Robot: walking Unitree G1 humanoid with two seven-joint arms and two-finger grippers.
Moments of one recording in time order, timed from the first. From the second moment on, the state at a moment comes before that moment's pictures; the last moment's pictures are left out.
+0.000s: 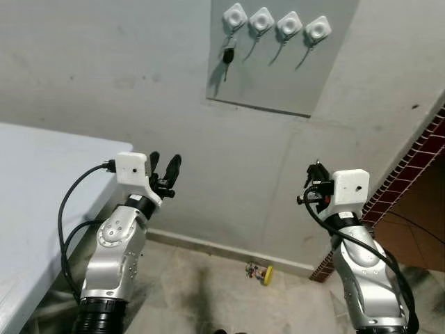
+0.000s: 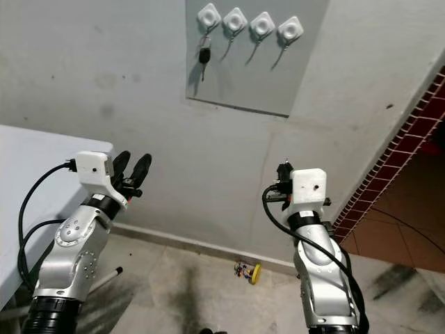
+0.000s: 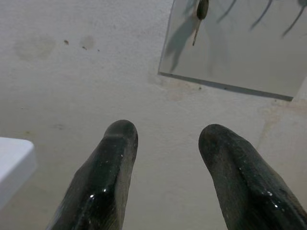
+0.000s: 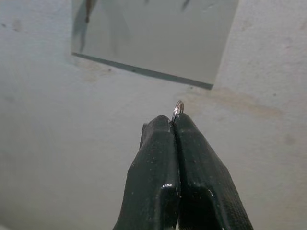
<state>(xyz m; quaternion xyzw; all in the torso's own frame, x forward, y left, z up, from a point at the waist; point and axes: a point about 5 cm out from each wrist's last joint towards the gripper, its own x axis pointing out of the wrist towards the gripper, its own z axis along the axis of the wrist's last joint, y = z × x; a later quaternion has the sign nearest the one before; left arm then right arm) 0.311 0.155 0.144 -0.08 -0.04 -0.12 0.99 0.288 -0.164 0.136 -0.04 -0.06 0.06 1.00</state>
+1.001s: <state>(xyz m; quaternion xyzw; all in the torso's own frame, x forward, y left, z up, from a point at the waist) 0.311 0.154 0.143 -0.10 -0.02 -0.11 0.99 0.282 -0.168 0.139 -0.04 -0.06 0.06 1.00</state>
